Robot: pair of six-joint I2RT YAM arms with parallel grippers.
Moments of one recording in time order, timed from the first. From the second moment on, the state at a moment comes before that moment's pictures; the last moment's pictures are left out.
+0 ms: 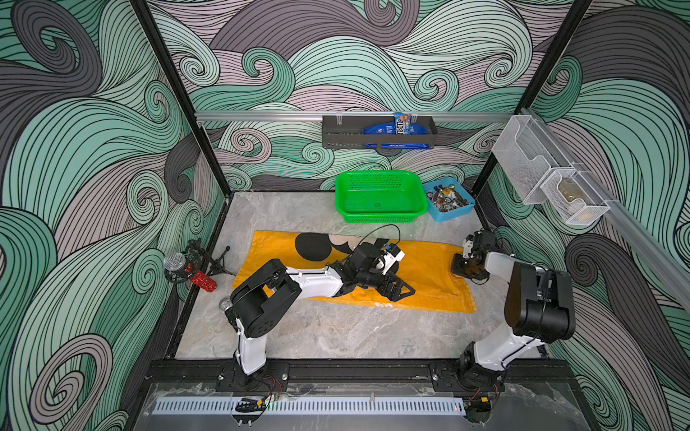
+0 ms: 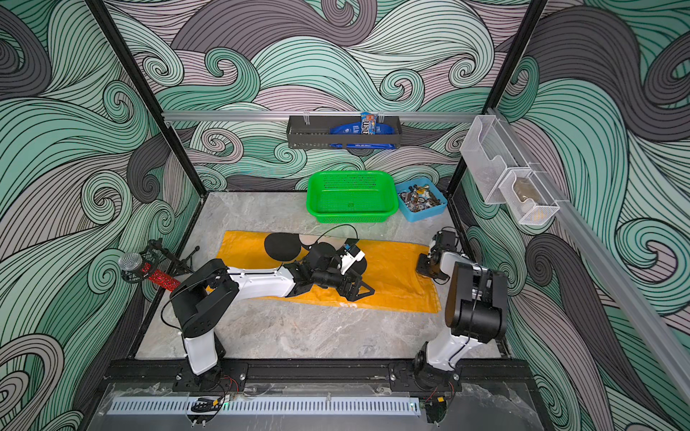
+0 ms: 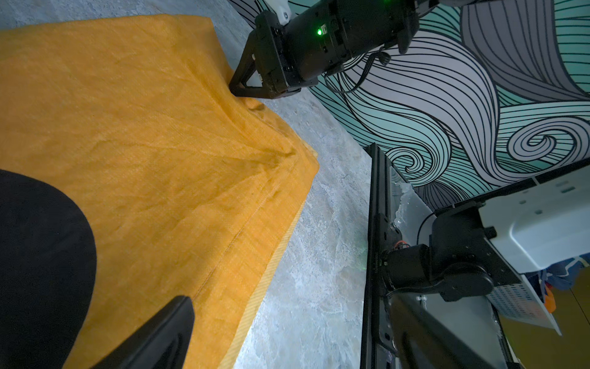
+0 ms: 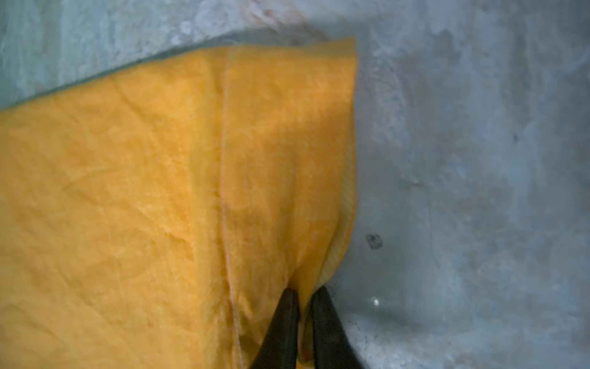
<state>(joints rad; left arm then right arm) -0.89 1.87 1.04 0.30 0.58 -0.38 -0.27 1.67 0.85 -0.37 -0.09 0.09</state>
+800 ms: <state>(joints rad) -0.82 1.79 1.03 0.22 0.55 -0.37 -0.01 1.44 0.85 -0.60 0.23 0.30</state>
